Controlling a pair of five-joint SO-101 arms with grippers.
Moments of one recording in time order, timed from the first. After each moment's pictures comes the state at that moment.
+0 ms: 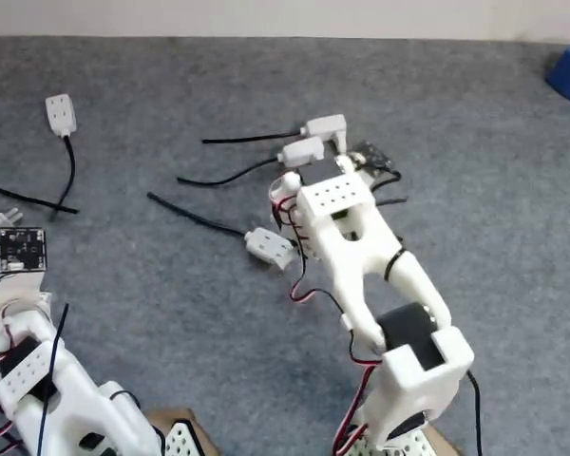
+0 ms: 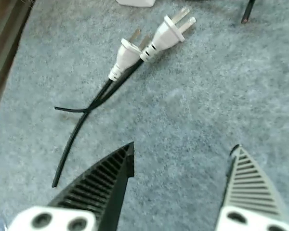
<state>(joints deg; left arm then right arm) -55.2 -45.8 82.0 10.3 -42.3 -28.1 11.1 3.9 78.2 -65.6</state>
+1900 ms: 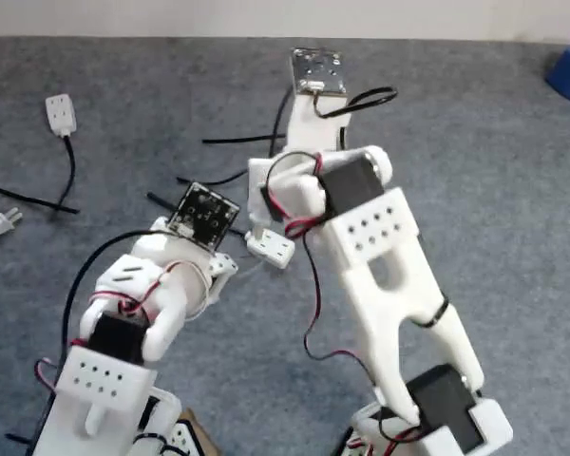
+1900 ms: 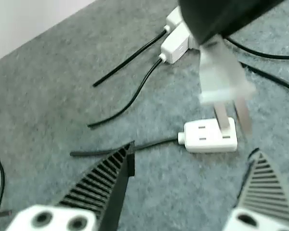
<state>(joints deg) 10.8 -67.6 64.1 47.4 -16.2 -35.1 -10.7 -10.0 84.4 -23.9</state>
